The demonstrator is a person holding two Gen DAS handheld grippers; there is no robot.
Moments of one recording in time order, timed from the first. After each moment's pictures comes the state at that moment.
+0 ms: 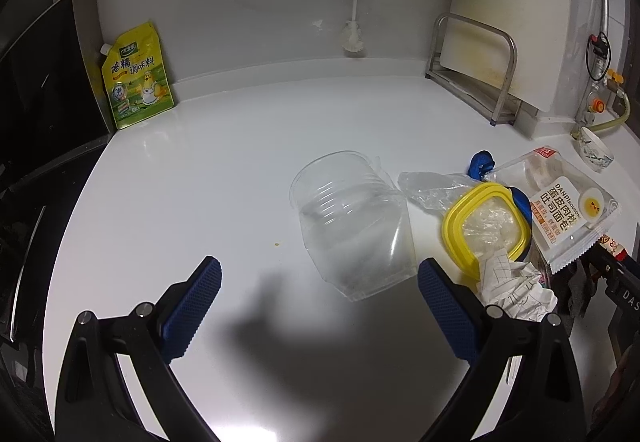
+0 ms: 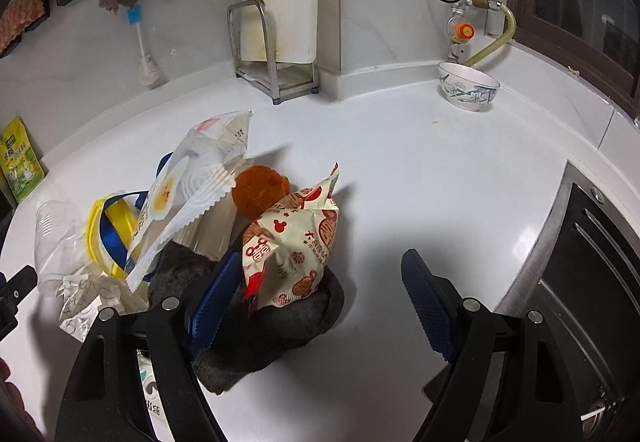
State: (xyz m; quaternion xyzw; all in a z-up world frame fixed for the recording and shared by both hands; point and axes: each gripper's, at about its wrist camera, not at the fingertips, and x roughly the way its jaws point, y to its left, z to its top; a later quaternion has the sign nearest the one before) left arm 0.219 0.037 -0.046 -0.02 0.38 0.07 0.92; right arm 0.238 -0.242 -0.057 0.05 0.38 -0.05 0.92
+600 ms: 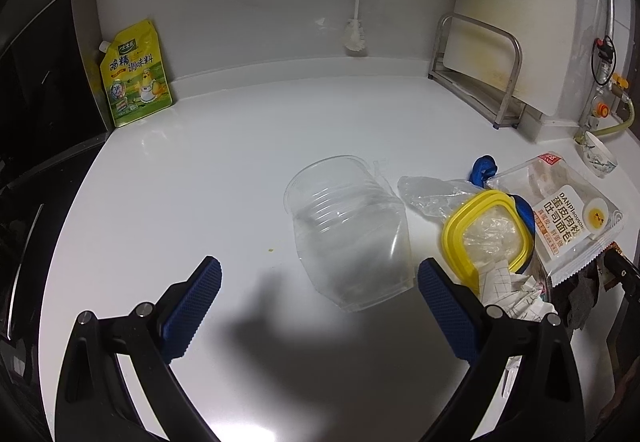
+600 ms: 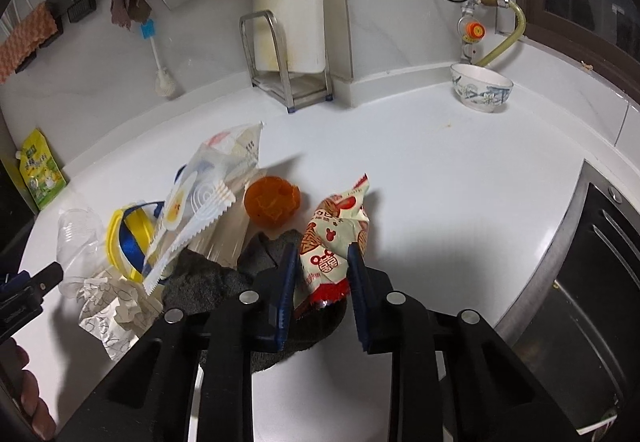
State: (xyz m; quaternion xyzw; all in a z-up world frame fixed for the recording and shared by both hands) left arm 0.230 0.034 -0.046 -0.03 0.39 0.07 0.92; right arm 0.229 -0.256 -0.049 0.07 0.36 -0.01 0.93
